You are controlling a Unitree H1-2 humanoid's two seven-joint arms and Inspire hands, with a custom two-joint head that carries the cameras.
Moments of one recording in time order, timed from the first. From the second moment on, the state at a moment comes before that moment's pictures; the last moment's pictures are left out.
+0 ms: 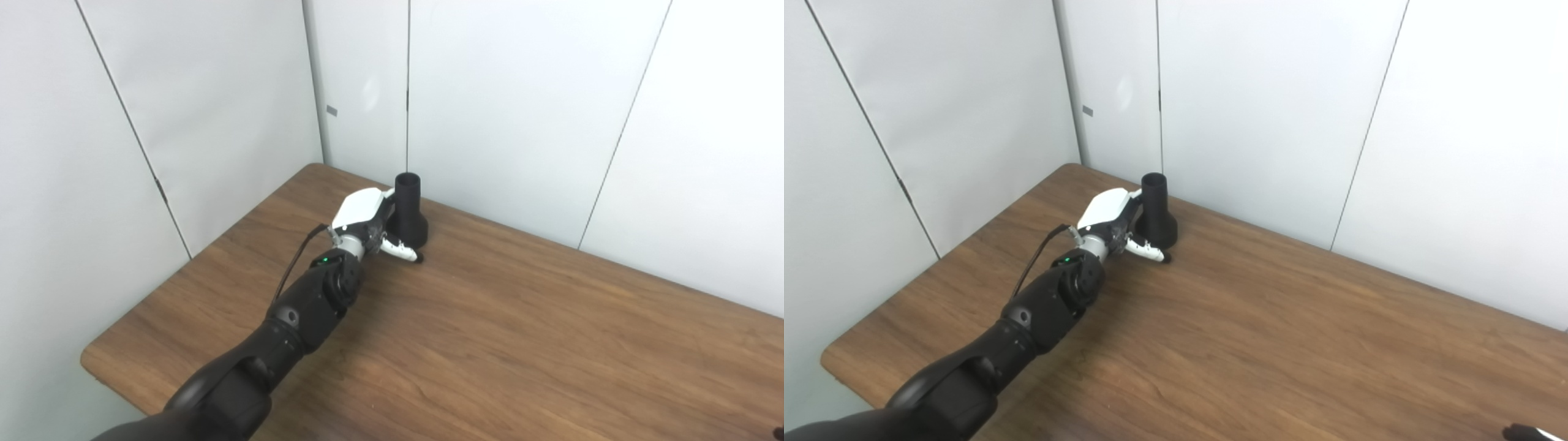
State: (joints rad) left arm -0.54 0.49 -0.19 0.58 0.56 0.18 0.15; right arm -0.02 -0.19 -0.10 0.00 0.02 -0.09 0.06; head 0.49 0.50
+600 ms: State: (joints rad) left arm -0.53 0.49 -0.22 0.66 0.59 0.06 0.31; right arm -0.01 -0.19 -0.10 0.00 0.03 -0.09 0.07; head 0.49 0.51
